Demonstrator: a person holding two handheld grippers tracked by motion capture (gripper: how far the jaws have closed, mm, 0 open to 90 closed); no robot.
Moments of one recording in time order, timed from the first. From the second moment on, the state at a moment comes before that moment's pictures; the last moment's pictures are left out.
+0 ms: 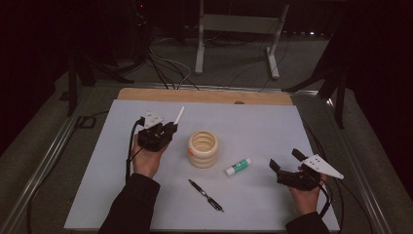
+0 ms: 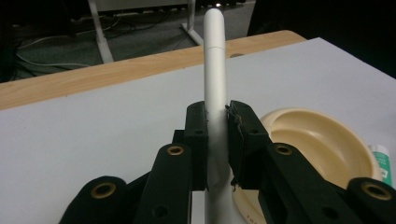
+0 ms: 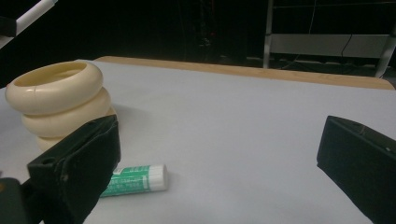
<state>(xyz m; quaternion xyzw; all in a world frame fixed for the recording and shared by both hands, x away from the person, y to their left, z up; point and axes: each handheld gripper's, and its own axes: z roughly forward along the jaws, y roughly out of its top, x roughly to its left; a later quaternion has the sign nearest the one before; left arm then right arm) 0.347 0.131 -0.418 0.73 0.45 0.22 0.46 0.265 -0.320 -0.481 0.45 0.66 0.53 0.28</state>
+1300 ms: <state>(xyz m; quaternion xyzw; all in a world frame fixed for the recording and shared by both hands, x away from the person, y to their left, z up) 0.365 0.107 -0.404 0.73 0.39 0.19 0.52 0.266 -0.320 -0.481 0.45 0.66 0.53 0.28</state>
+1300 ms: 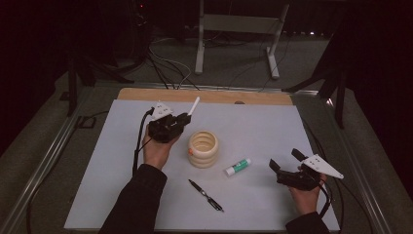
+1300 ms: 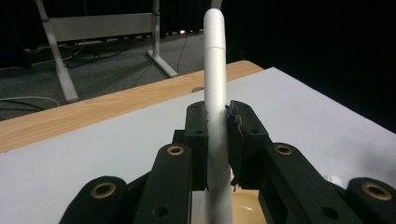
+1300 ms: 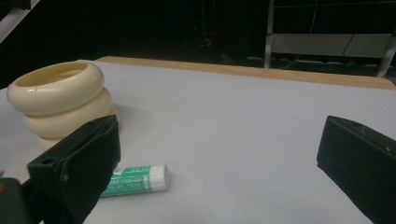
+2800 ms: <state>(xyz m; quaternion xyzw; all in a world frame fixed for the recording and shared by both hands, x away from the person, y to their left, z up) 0.371 0.058 -0.424 0.75 0.35 0.18 0.53 0.265 -0.321 -0.480 0.45 0.66 0.53 0.28</state>
